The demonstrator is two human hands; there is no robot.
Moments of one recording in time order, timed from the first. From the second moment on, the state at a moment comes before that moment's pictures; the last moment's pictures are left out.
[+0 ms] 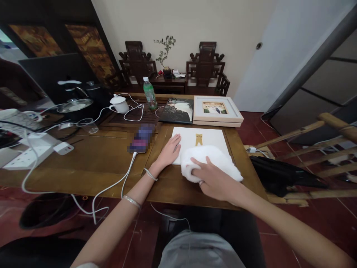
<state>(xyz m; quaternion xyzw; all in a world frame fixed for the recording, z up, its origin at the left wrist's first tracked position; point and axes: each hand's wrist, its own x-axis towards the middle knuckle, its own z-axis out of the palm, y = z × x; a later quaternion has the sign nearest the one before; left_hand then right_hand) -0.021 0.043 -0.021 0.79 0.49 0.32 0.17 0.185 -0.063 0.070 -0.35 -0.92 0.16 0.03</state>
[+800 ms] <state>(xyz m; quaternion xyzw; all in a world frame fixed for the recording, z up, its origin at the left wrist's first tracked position) -0.020 0.041 -0.018 0.79 0.49 0.31 0.18 0.164 -0.014 0.049 -0.44 -0.89 0.07 0.06</state>
